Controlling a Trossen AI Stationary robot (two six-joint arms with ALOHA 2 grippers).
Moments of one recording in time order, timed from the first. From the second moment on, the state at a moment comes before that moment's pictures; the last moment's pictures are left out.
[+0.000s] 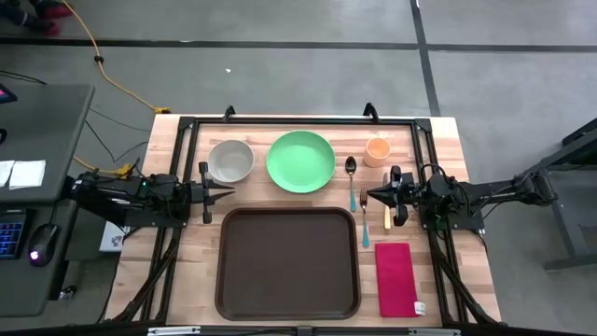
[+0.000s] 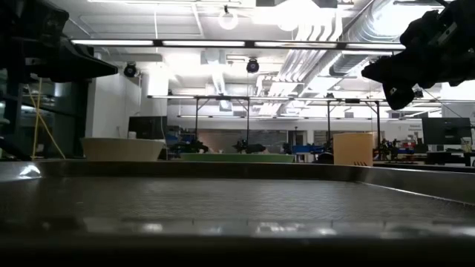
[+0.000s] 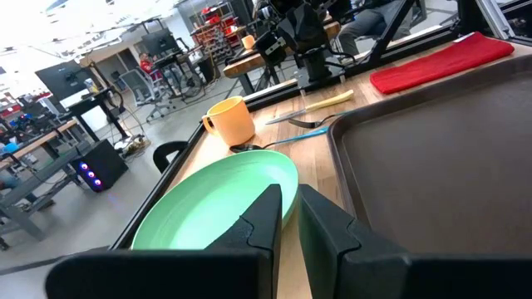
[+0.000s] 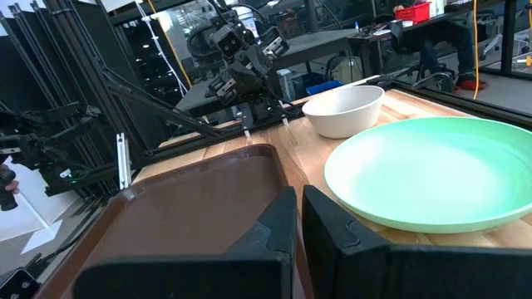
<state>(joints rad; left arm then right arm) -0.16 0.01 0.08 -0.16 -0.32 0.37 0.04 0.29 0.01 0.25 0.10 0.31</state>
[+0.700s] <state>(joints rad) -0.16 0.01 0.08 -0.16 -0.32 0.37 0.04 0.29 0.01 0.26 0.11 0.31</state>
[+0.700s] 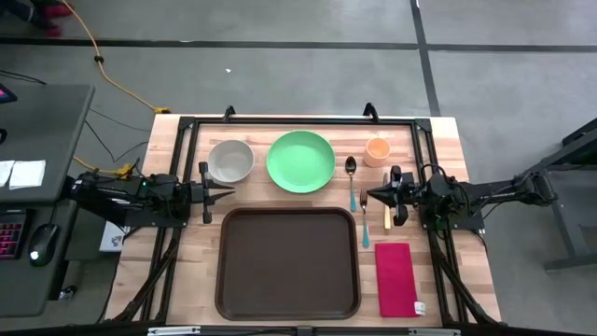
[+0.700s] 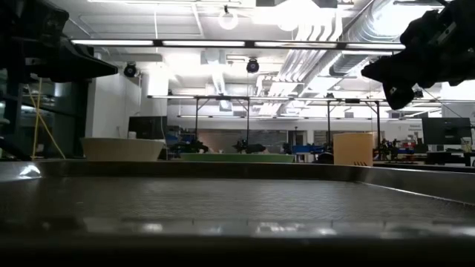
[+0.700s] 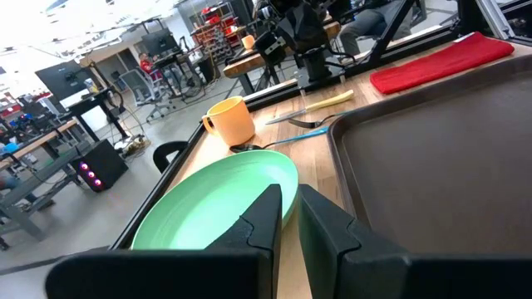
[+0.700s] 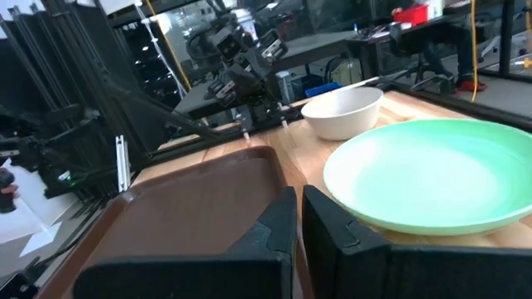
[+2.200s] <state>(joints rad) -0.16 0.01 0.07 -0.13 -0.32 0.37 0.04 0.63 0.91 -0.82 0.60 0.16</state>
